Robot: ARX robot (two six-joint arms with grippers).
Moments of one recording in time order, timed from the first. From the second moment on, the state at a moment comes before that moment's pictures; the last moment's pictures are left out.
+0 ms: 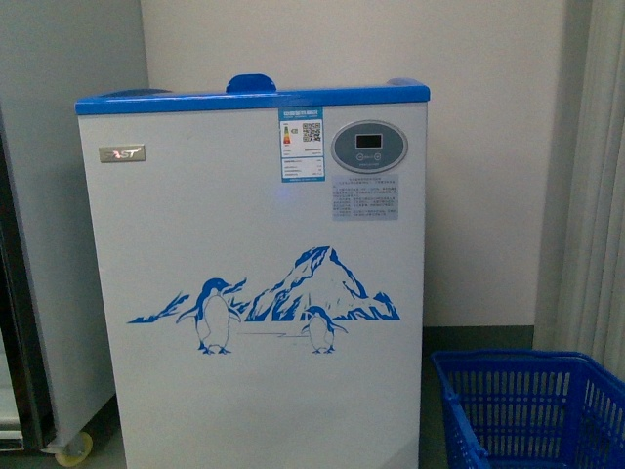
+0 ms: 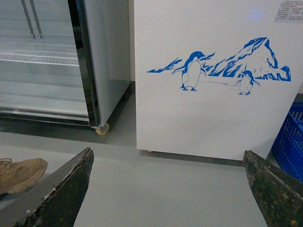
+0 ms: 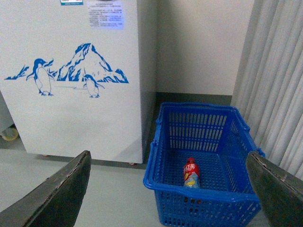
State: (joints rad) left arm 0.00 0.00 0.02 0.00 0.00 0.00; right arm 0.00 0.00 0.03 0.00 0.00 0.00
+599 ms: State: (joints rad) left arm 0.00 0.00 0.02 0.00 0.00 0.00; right arm 0.00 0.00 0.03 0.00 0.00 0.00
